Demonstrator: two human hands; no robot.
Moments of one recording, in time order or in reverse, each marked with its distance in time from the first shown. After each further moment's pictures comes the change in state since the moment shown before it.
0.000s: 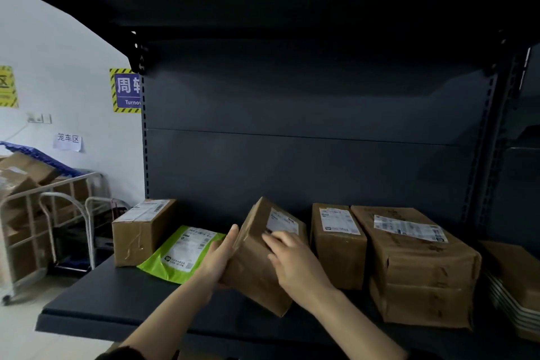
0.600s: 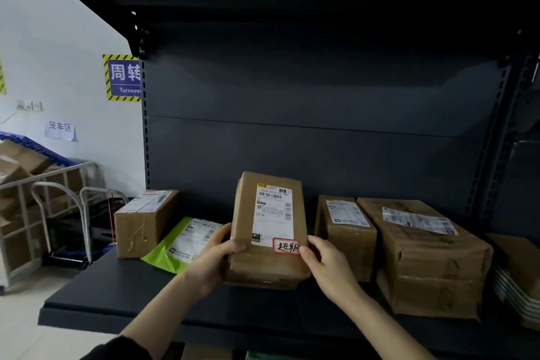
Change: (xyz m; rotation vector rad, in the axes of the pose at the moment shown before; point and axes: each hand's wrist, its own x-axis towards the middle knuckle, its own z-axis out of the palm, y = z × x) left_hand 0.024 -0.015 -0.032 -0.110 -0.303 0.099; right_hand -0.016 0.024 0.007 0.360 0.025 0.463
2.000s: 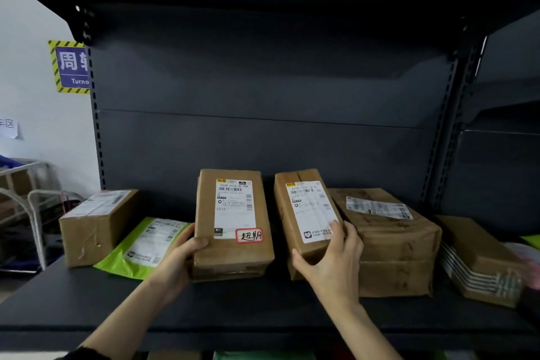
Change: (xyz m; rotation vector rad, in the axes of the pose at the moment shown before) left_hand 0.028 -0.023 -0.004 -0.147 -0.088 0.170; right_hand -0.019 0.043 -0.016 -0.382 0.578 0.076
